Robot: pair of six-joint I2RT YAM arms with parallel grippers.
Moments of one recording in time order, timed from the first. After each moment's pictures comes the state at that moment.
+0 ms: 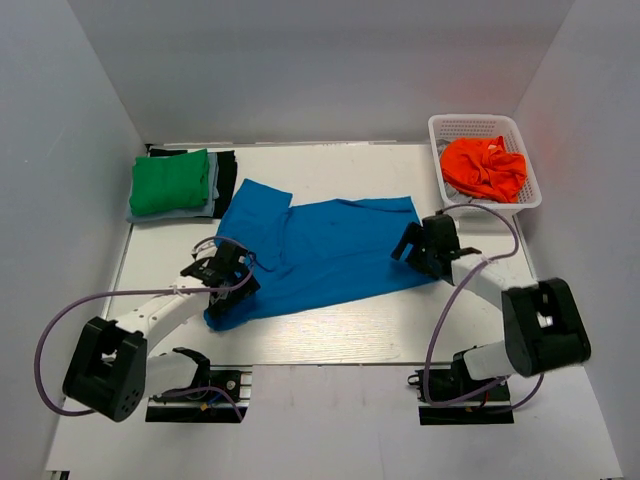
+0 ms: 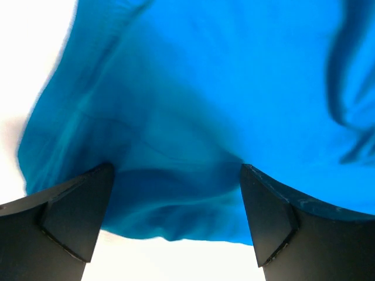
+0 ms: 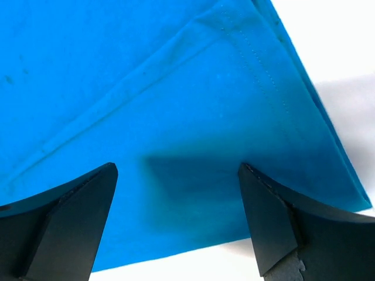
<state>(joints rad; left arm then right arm) -0.41 1.20 0.58 -0.57 -0.28 -0.95 0.29 1.44 0.66 -0.11 0.03 0.66</state>
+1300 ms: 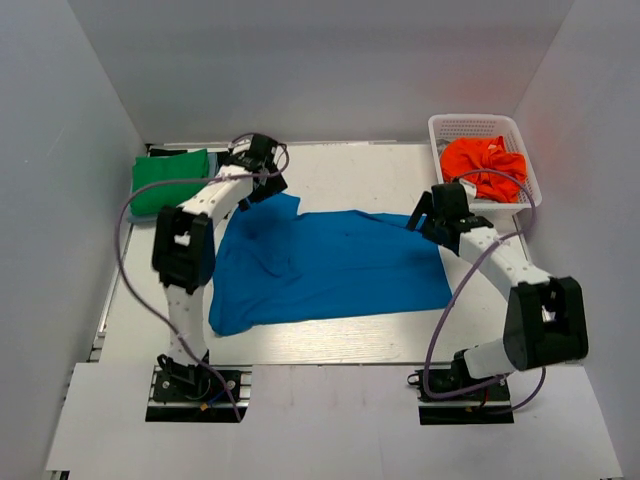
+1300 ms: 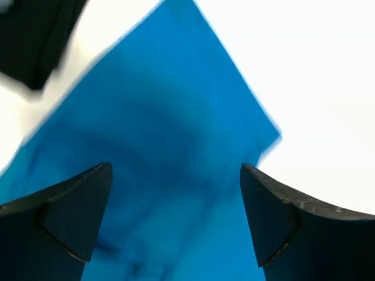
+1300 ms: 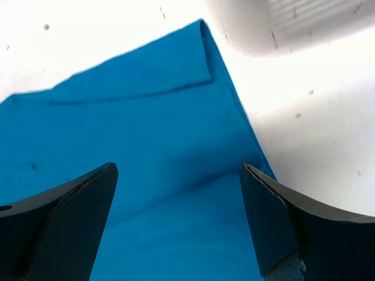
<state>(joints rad) -0.34 2.02 1.67 -0.66 -0.34 -0.76 0.24 1.41 0.90 -0.34 0.23 0.57</state>
